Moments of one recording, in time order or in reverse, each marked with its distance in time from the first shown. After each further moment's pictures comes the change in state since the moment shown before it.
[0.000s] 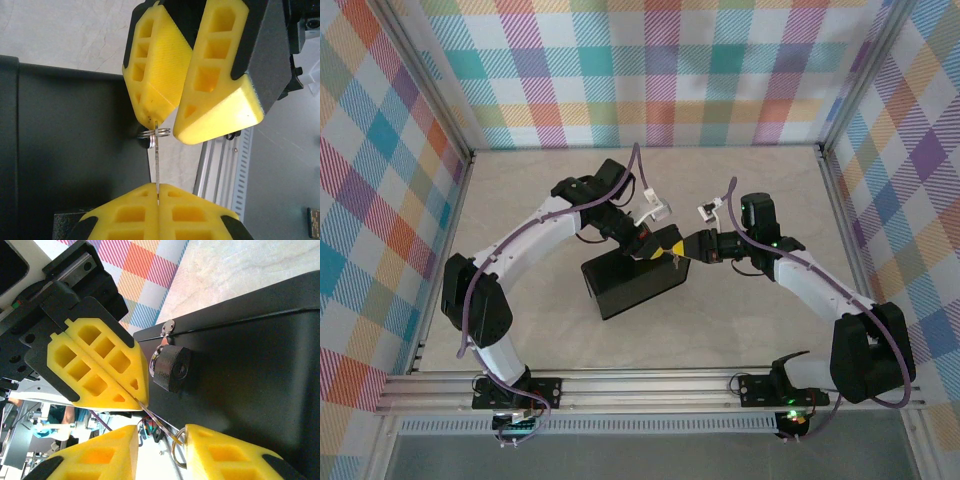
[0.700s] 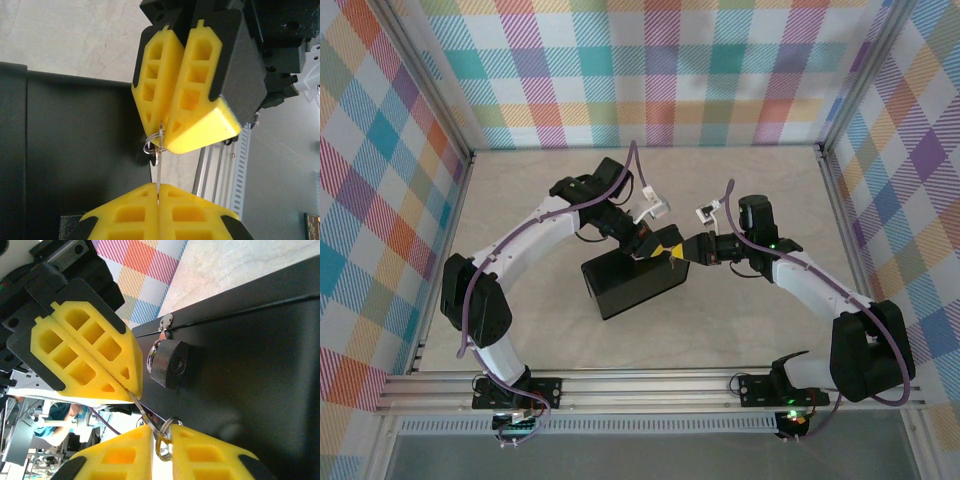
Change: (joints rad) left arm 0.009 -0.003 -0.006 0.021 0.018 -0.019; right arm 0.013 0.007 -0.017 0.023 -0.005 0.006
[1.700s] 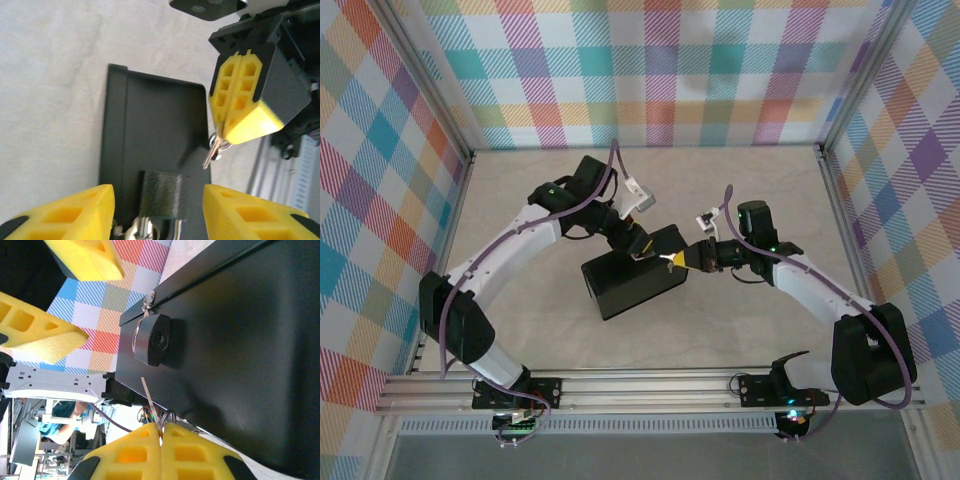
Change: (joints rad) left arm 0.031 -0.150 -0.086 0.100 -0.245 -0.013; right arm 0.003 -0.016 -0.015 -0.088 0.011 -0.007
